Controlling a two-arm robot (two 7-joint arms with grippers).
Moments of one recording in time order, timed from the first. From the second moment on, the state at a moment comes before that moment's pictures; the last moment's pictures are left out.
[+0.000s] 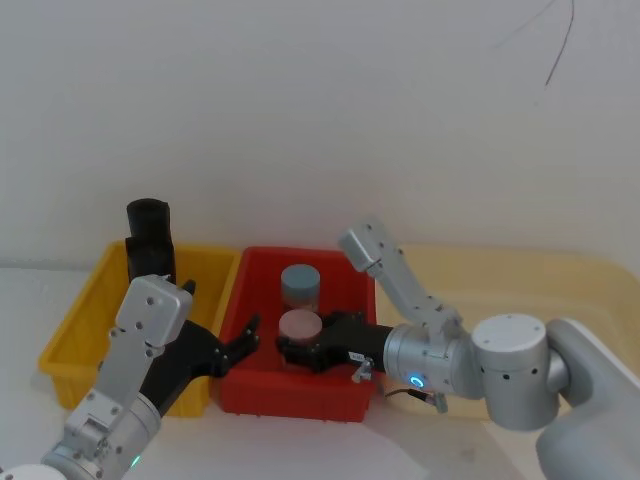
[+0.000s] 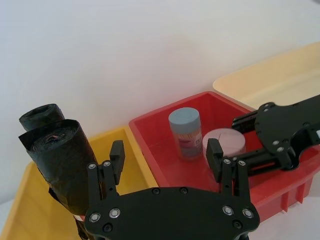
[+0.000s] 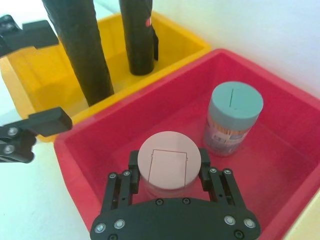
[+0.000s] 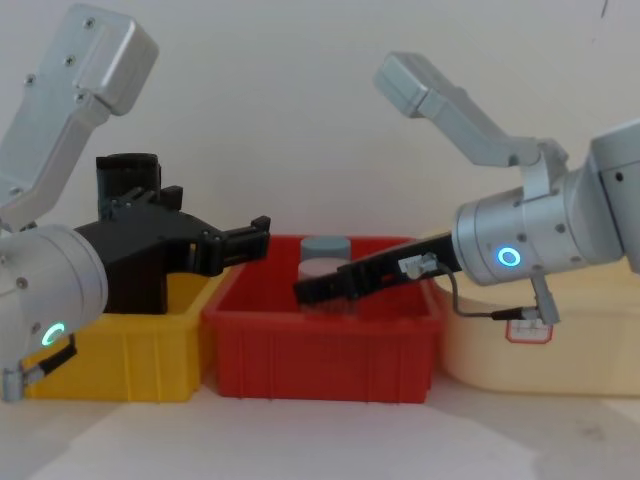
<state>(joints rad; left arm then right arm) -0.24 0.38 0.45 -1.63 -0.20 0.01 -0.01 0.69 0.18 -0.58 -1.13 0.26 0.42 0.50</state>
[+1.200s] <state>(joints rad) -0.24 0.38 0.45 -1.63 -0.20 0.01 -0.01 0.38 0.24 -0.37 -1.58 0.26 0.20 0.18</state>
